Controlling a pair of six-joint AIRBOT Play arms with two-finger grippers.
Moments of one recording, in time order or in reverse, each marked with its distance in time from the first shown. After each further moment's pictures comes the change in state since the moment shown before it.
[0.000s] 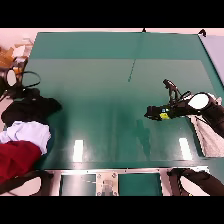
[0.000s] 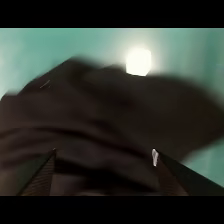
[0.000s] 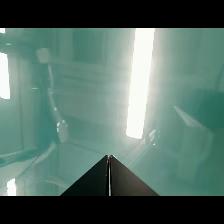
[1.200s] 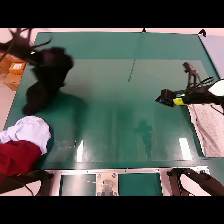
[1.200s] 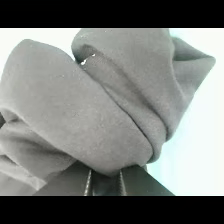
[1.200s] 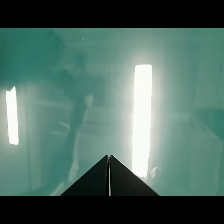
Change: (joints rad) left arm -0.335 -0.037 0.566 -0.336 -0.196 0.142; right arm -0.180 0.000 0.190 0.008 0.077 0.000
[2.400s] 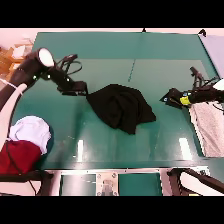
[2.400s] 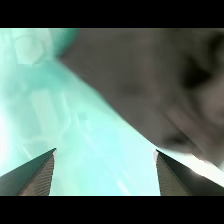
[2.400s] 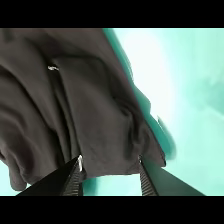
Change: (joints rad) left arm 0.029 -0.219 -0.306 -0.350 0.069 -0.006; right arm -0.142 -0.186 0.024 0.028 0.053 -0.039
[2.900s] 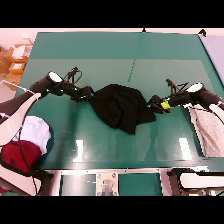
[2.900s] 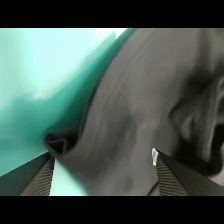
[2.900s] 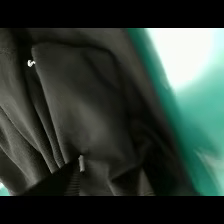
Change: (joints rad) left arm 0.033 -0.187 -0.122 -0.454 0.323 0.229; right arm 0.098 -0.298 0.004 0.194 -0.062 -0.172
